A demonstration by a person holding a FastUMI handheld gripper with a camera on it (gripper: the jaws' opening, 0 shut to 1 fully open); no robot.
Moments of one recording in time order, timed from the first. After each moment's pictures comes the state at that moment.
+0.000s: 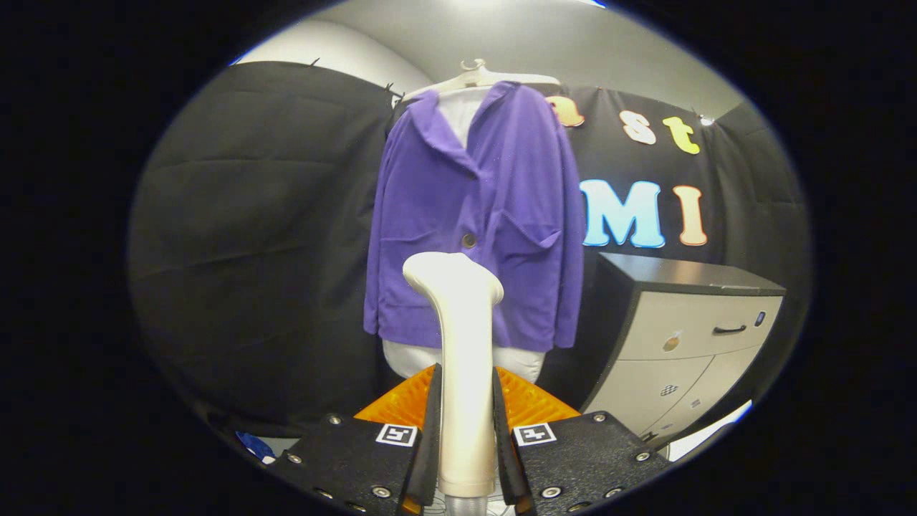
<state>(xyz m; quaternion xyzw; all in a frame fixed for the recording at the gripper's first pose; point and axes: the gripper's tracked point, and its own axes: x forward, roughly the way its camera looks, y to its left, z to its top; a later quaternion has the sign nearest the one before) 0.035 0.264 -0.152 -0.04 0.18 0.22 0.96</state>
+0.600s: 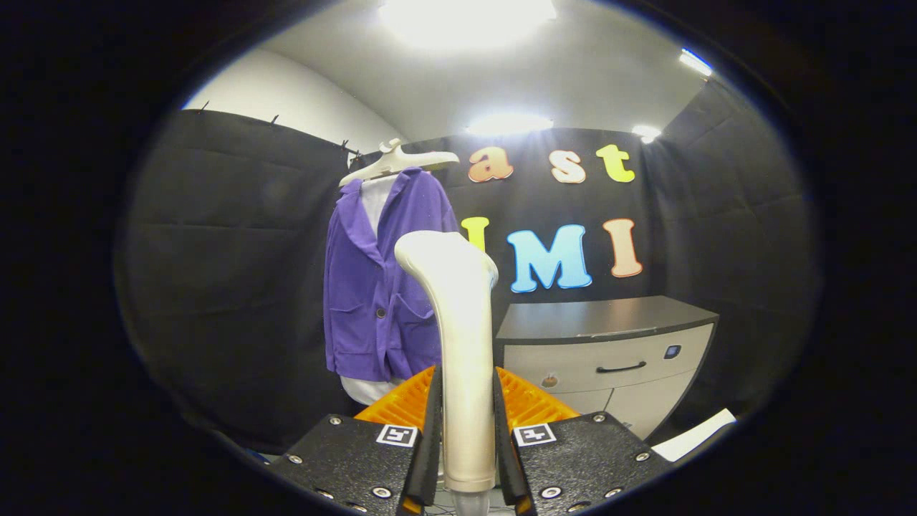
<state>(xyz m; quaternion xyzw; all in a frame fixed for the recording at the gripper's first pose) 0.001 0.068 -0.040 0.01 0.10 0.15 0.98</state>
